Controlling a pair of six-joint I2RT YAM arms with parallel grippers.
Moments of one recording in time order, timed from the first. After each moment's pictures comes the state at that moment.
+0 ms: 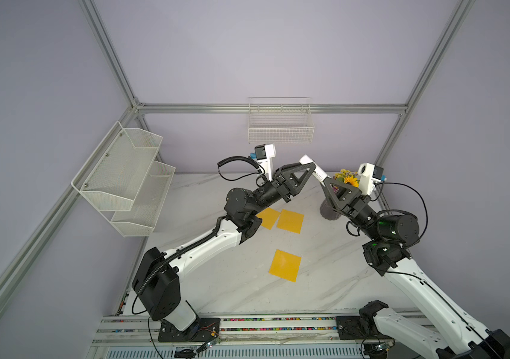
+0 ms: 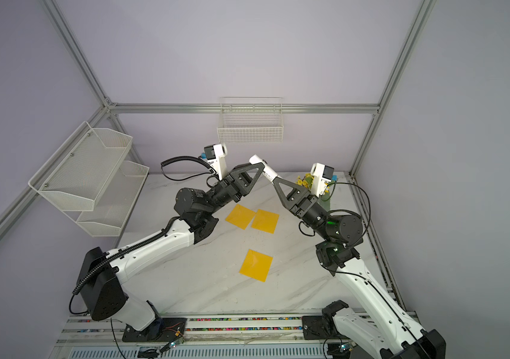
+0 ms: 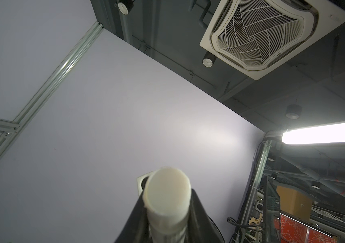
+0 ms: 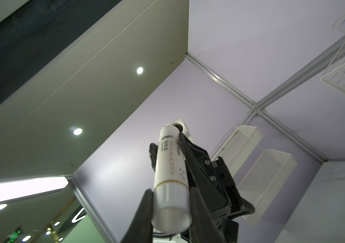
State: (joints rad) left arm -0.77 1.57 1.33 1.03 0.42 -1.01; right arm 0.41 0.94 0.86 0.72 -0.49 1.18
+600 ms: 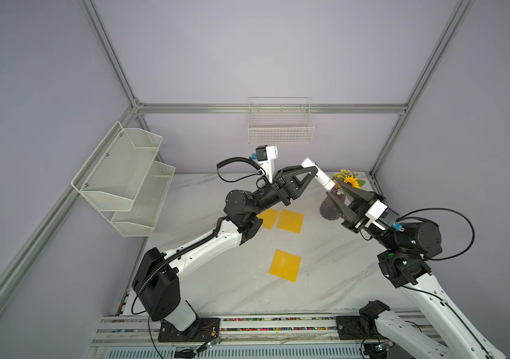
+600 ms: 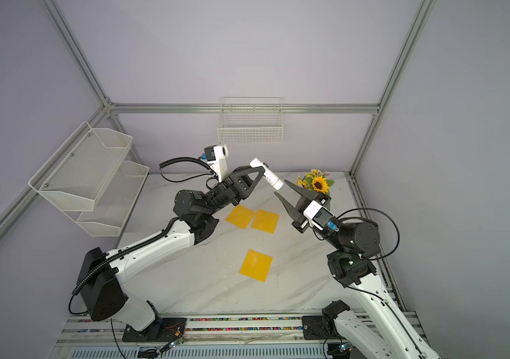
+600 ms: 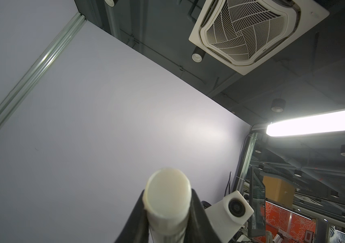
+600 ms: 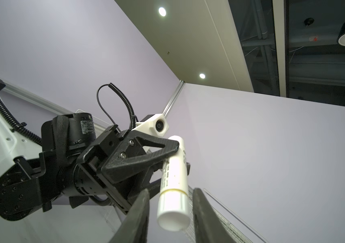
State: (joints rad) left arm -0.78 1.57 1.33 1.07 0.47 -1.04; right arm 0.40 0.80 0.90 0.54 -0.51 -0.26
